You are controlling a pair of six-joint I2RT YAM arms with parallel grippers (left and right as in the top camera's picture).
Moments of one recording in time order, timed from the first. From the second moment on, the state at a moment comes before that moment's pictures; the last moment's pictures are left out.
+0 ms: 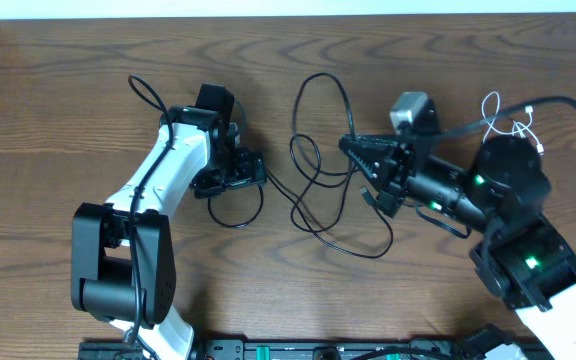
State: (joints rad) left arm -0.18 1.81 1.26 -0.98 0.20 -0.35; right arm 0.48 0.97 1.01 -0.18 -0.52 0.17
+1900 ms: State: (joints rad) left arm -0.18 1.81 1.26 -0.98 0.20 -0.35; right arm 0.48 1.32 1.01 -0.63 -0.48 0.22
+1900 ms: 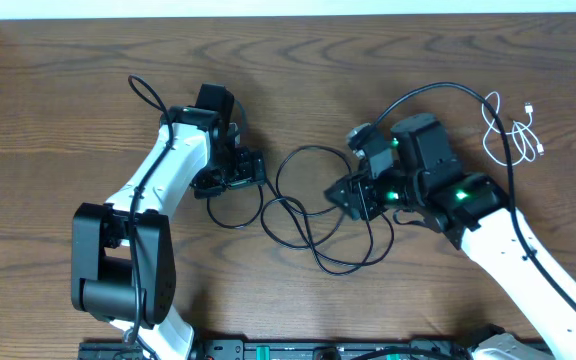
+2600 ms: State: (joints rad) left arm -0.18 1.81 1.26 -0.98 0.20 -0.35; right arm 0.62 1.61 1.01 -0.88 -0.14 0.47
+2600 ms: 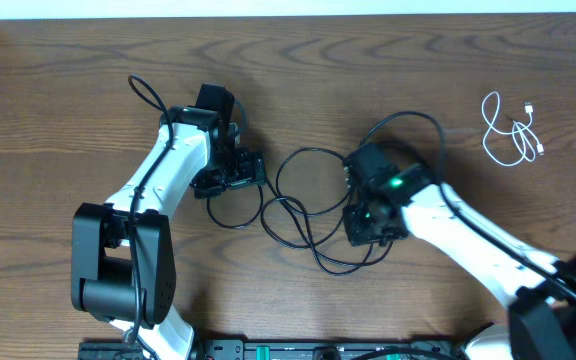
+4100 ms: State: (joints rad) left arm -0.18 1.81 1.26 -0.98 0.20 -0.35; right arm 0.55 0.96 1.26 -0.60 -0.10 0.19
